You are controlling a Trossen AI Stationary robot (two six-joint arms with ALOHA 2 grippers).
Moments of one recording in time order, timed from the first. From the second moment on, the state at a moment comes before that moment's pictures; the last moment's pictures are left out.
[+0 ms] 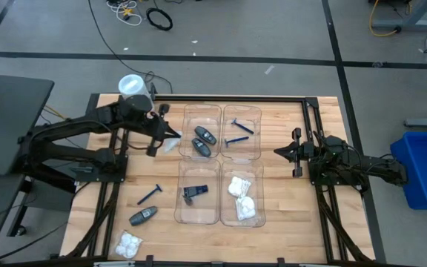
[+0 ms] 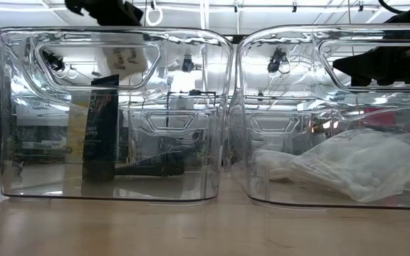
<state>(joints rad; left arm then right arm) 0.31 0.99 0.98 -0.55 0.27 0.58 -0.17 0.00 0.01 0.03 -0.13 -0.13</state>
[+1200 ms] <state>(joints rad) 0.16 1.10 1.02 -0.37 -0.08 0.44 -0.17 0.00 0.01 0.03 -0.13 -0.13</state>
